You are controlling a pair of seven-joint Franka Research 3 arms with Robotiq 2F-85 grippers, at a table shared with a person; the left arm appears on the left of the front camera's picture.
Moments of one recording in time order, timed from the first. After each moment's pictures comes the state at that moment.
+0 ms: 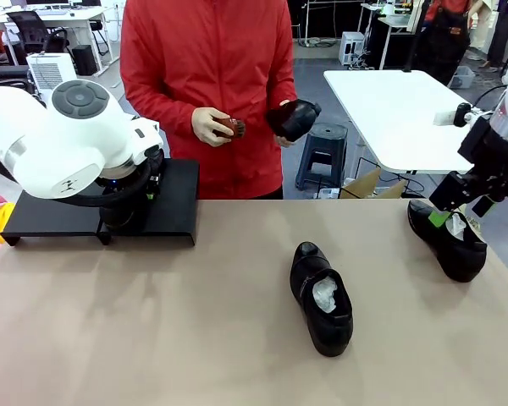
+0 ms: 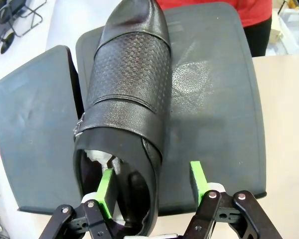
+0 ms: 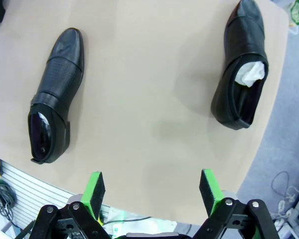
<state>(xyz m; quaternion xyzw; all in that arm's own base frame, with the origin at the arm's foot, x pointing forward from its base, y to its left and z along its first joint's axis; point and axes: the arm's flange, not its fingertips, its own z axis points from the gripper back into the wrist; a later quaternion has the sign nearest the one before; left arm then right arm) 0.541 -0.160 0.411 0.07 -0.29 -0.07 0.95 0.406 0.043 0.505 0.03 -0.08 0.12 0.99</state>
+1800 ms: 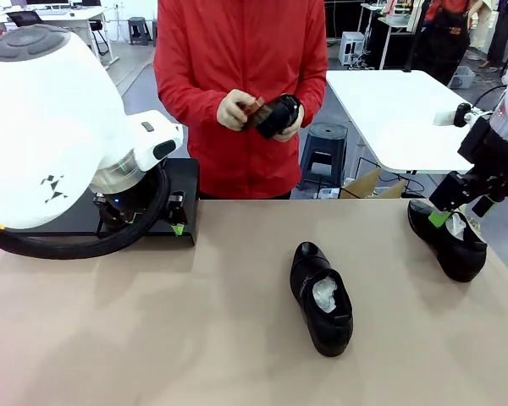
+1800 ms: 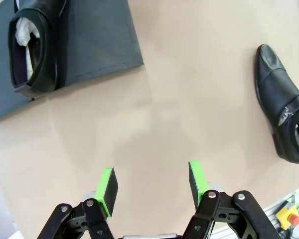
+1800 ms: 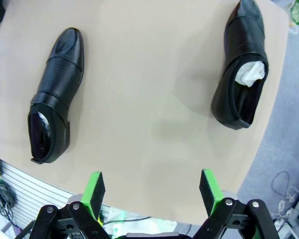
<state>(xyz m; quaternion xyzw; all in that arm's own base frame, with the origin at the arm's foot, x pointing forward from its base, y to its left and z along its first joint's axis) 0.369 -0.235 0.490 -0.03 -0.20 -0.10 0.97 0.406 0.043 0.505 0.03 -0.07 0.12 0.99</state>
